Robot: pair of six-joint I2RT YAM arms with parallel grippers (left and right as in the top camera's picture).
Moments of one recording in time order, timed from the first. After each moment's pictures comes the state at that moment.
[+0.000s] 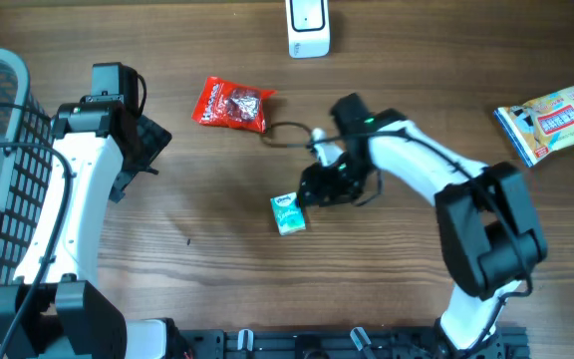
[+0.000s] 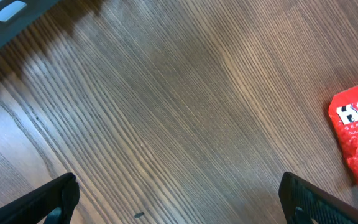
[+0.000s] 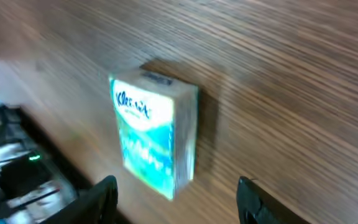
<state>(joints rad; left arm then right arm) 0.03 1.56 1.29 -1.12 -0.22 -0.90 0.46 1.95 1.23 -0.84 -0.62 0.14</state>
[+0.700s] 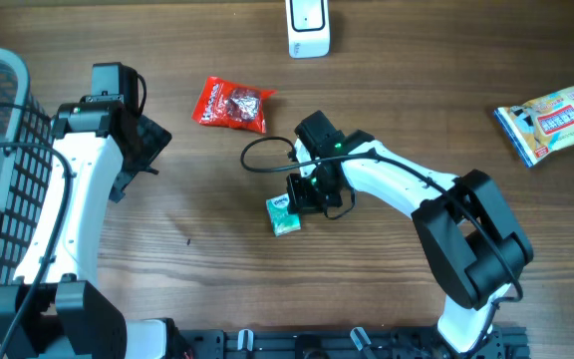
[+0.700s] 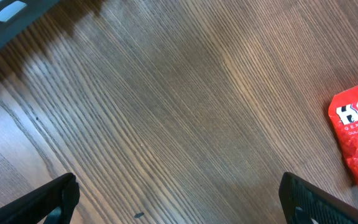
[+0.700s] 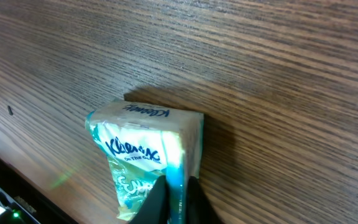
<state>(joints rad) 0.03 1.56 1.29 -1.12 -0.22 -0.90 0.60 1.95 1.18 -0.66 -0.49 0.44</state>
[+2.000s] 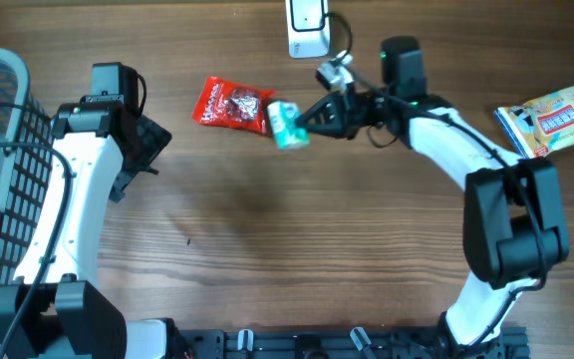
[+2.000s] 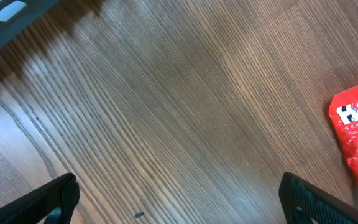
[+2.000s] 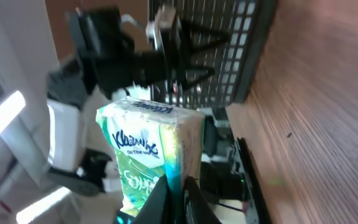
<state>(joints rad) 0.03 1.56 1.29 -1.12 -0.22 -0.90 0.21 1.95 1.24 0.05 -1.56 0.84</state>
